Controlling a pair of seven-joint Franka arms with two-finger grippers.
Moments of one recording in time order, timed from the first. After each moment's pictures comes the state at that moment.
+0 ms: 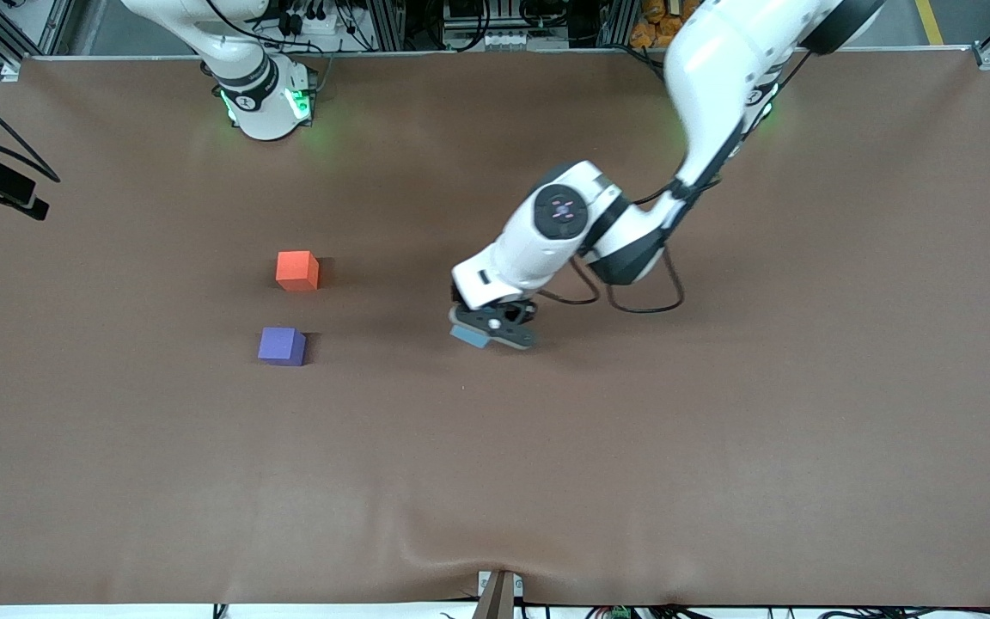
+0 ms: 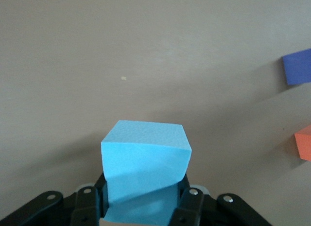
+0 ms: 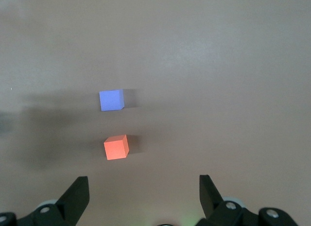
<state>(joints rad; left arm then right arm) -0.49 0.76 -0.39 -1.42 0.04 2.39 -0.45 -0.04 0.02 -0.04 -1.46 0.03 1.42 0.03</state>
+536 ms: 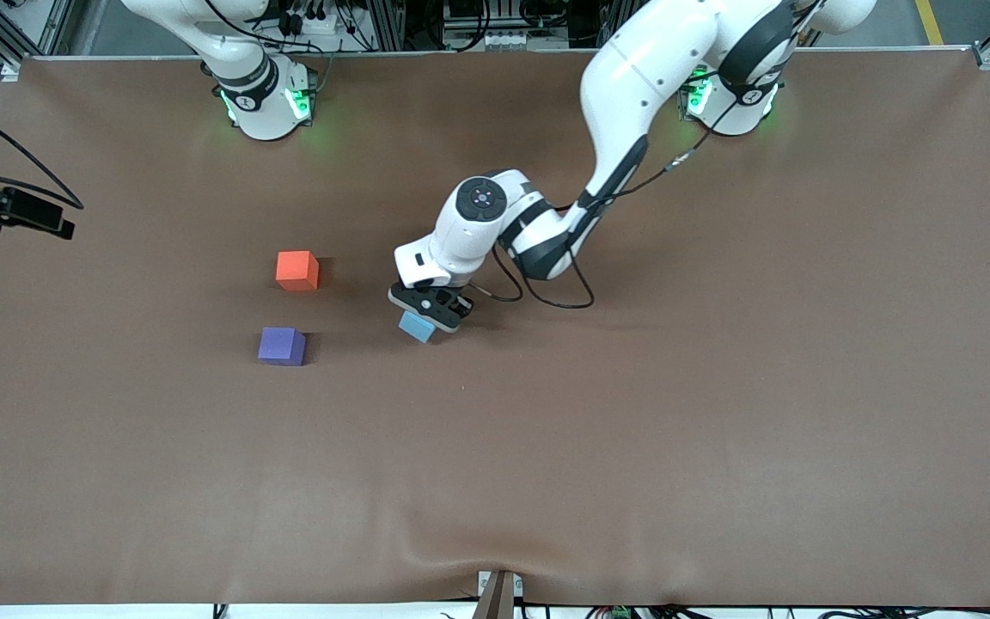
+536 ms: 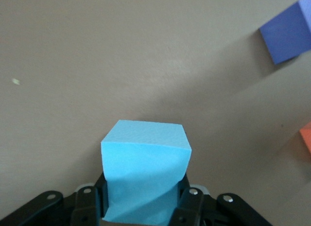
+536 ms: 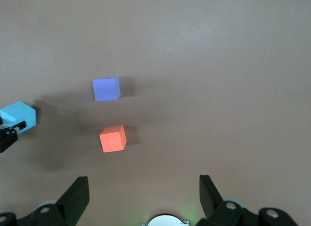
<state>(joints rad) -0.78 0.96 -0.19 -1.30 0.04 2.61 -0.46 -0.04 0.09 -0.04 -1.46 0.04 1.39 0.03</state>
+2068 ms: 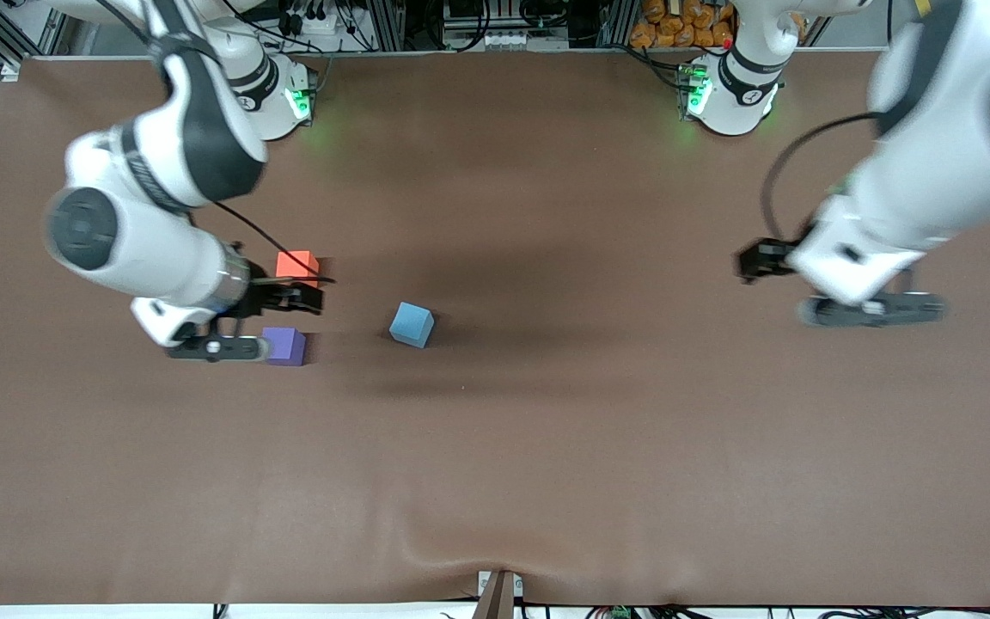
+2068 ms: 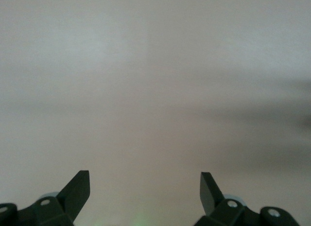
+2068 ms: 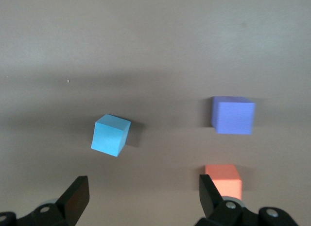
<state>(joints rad) -0.08 0.28 -0.18 -1.29 0.04 1.46 -0.32 0.35 0.31 -0.02 -1.65 0.17 1.87 0.31</state>
